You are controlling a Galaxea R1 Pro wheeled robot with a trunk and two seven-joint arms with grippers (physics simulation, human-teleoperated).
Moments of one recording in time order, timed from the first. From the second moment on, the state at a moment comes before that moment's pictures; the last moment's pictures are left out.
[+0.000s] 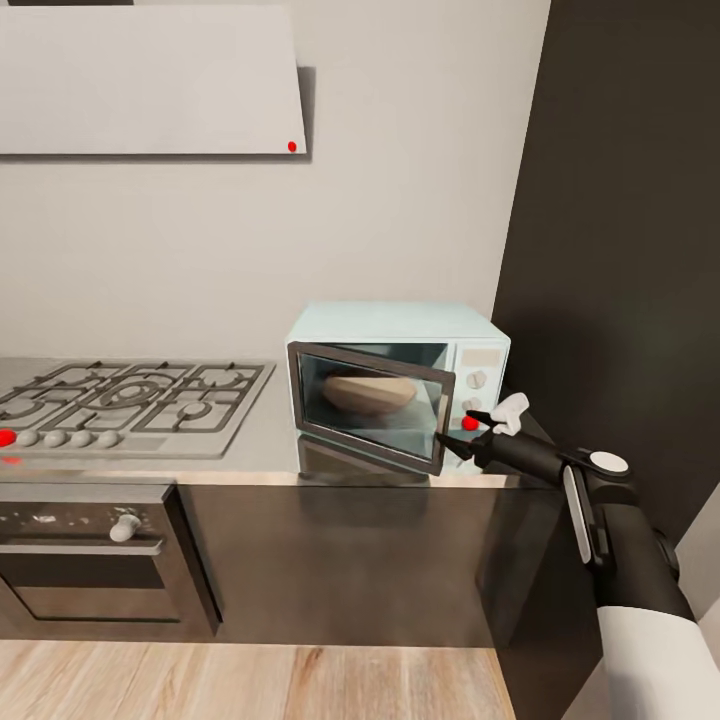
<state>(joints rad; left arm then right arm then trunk) -0.03 -0.07 0.06 -0.26 0.01 -0.10 0.00 -0.65 -0.07 -0.22 -1.38 0.19 0.42 1.01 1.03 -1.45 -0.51</state>
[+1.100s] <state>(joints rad) -0.03 -0.07 0.06 -0.26 0.01 -0.10 0.00 -0.65 -0.06 -0.14 -1.37 0.18 0.42 1.02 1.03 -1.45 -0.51</state>
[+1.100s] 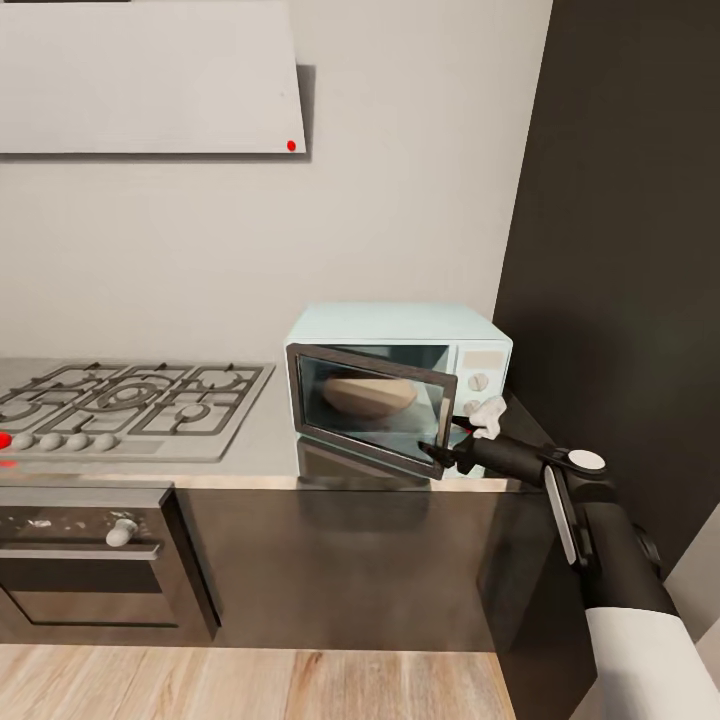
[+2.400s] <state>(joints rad) -0.03 -0.07 0.06 -0.26 0.01 -0.10 0.00 -0.65 -0.06 -0.12 -1.37 0.18 0.43 1.10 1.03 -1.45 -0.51</state>
